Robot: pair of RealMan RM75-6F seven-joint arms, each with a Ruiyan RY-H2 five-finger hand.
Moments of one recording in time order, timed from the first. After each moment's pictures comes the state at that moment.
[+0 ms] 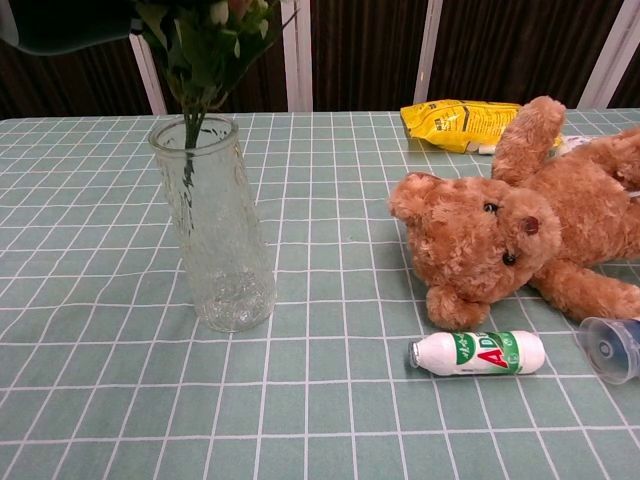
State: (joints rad) left arm -0.68 -1.20 -0.34 -1.94 1.31 0.93 -0.68; right arm 0.07 -1.15 0.08 -1.61 -1.46 1.49 -0.10
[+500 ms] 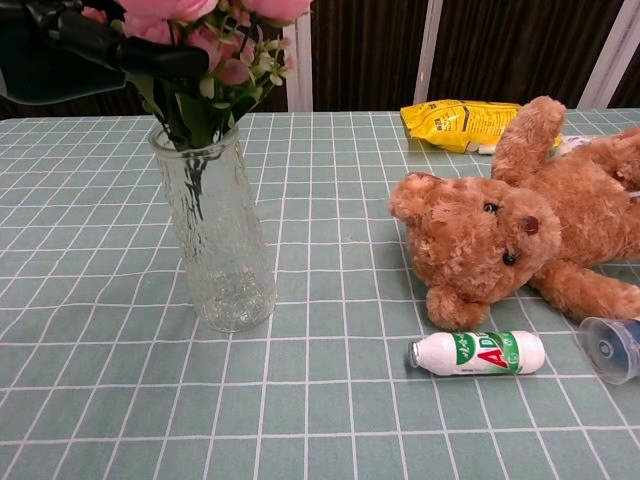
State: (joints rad) left arm -0.69 -1.15 -0.25 -1.84 1.52 0.88 -0.92; right arm 0.07 -1.14 0.08 -1.61 -1.47 1.49 -0.09
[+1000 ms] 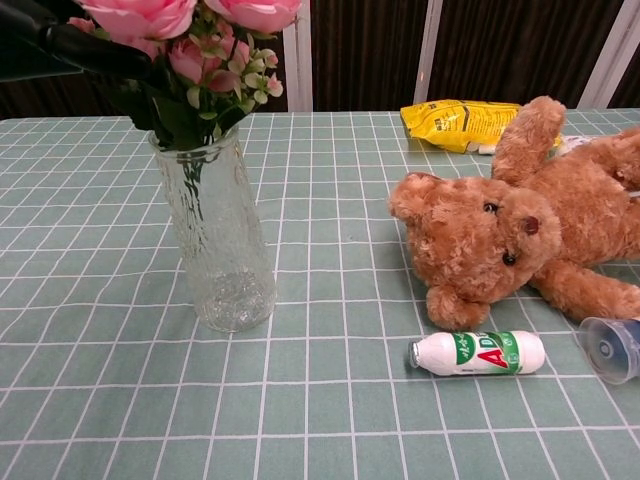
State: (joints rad) left arm -0.72 -1.00 -0.19 -1.83 1.62 0.88 -1.08; right arm 0.06 -1.14 0.08 -1.62 -1.48 1.50 -0.09
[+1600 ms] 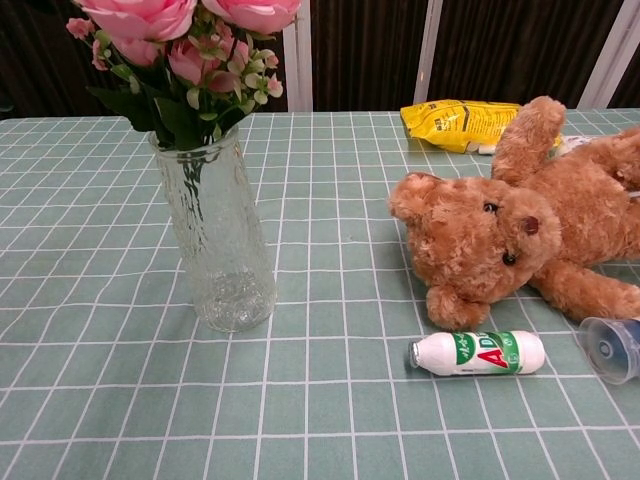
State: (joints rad) left arm -0.63 -0.73 -0.15 -2.00 1.46 0.93 -0.19; right arm 0.06 -1.14 0.07 -1.63 -1.49 1.50 -0.08
